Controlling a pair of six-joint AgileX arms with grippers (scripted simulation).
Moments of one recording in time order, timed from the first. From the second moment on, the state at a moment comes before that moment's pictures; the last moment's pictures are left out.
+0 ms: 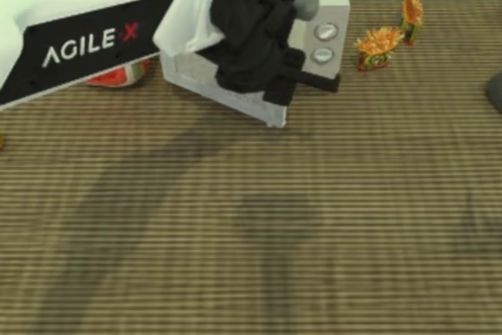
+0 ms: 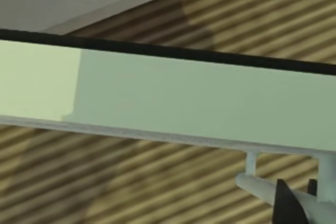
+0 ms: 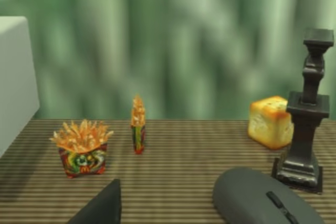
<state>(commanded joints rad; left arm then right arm) -0.66 1.99 1.61 -0.67 -0.12 -0.21 0.00 0.00 0.00 0.00 0.00 0.00</state>
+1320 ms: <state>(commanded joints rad) -0.66 1.99 1.61 -0.67 -0.12 -0.21 0.00 0.00 0.00 0.00 0.00 0.00</state>
